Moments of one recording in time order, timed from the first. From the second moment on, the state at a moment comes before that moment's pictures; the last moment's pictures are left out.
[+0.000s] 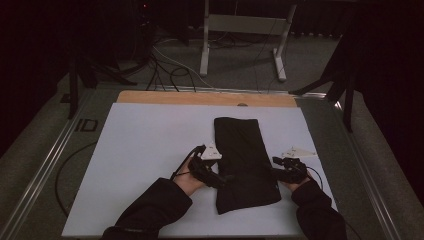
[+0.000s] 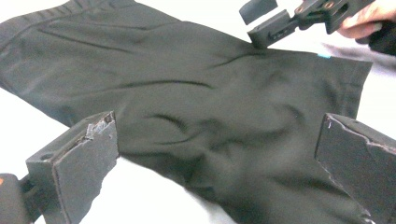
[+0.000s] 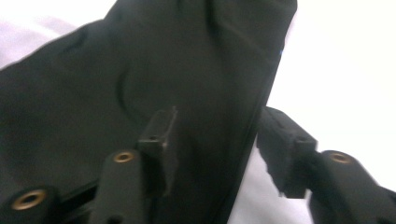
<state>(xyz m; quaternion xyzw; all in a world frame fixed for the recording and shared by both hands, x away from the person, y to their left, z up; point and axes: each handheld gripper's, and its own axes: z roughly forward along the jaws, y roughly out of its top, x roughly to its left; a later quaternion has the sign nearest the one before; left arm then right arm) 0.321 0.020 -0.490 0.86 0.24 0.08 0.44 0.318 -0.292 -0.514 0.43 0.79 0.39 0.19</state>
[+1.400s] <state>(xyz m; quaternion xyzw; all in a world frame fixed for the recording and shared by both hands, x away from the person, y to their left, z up) 0.376 0.037 -0.477 0.85 0.29 0.09 0.43 0.379 -0.278 -0.474 0.38 0.79 0.44 0.21</state>
